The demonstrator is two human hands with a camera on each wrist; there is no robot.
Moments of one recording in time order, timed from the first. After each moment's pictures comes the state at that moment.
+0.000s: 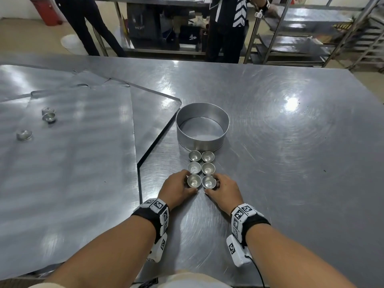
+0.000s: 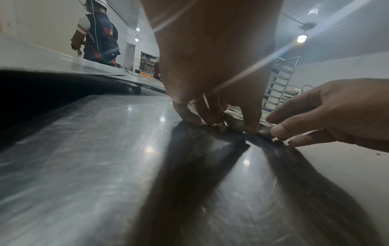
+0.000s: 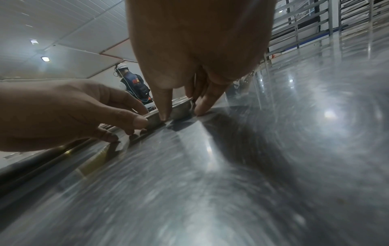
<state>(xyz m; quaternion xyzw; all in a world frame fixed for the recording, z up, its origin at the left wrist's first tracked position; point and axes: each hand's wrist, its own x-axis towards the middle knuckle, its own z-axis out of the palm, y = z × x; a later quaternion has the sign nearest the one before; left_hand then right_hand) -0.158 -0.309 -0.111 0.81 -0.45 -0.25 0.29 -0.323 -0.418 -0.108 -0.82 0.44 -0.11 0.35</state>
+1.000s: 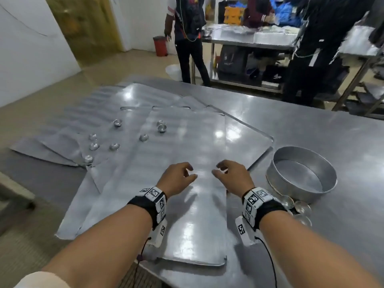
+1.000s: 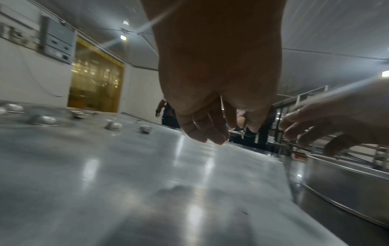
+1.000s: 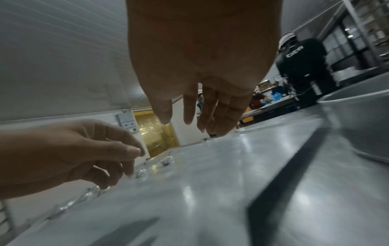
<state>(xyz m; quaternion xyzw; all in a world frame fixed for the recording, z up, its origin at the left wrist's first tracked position) 0.054 -0.130 -0.013 0.90 -0.29 -0.14 0.30 -0.059 -0.324 0.001 -0.90 0.23 -0.04 0.36</state>
